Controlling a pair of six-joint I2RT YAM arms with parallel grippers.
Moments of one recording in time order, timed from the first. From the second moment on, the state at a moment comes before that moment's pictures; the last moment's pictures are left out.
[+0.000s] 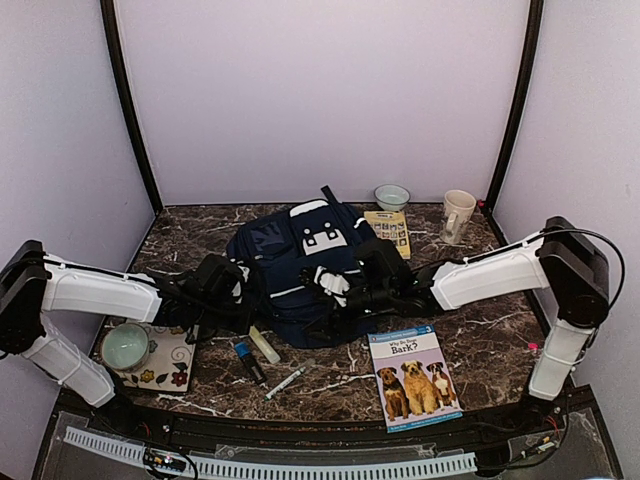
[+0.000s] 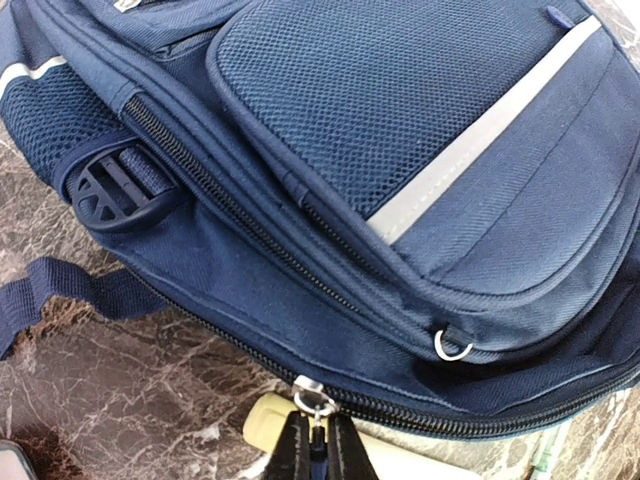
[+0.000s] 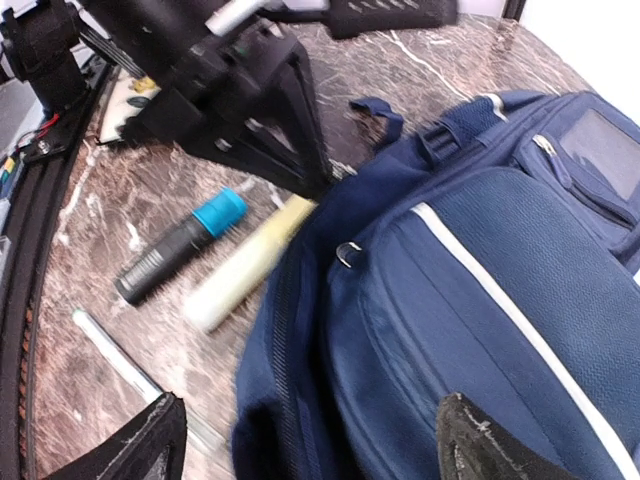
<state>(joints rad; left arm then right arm) -0.80 1.45 0.69 -0.14 -0.15 -0.44 0.95 1.78 0.99 0.17 -0.38 -0.25</state>
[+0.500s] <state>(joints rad) -0.79 1.41 0.65 -0.08 -0.08 -0.40 1.03 2.00 1.19 0.15 -0.36 -0.23</state>
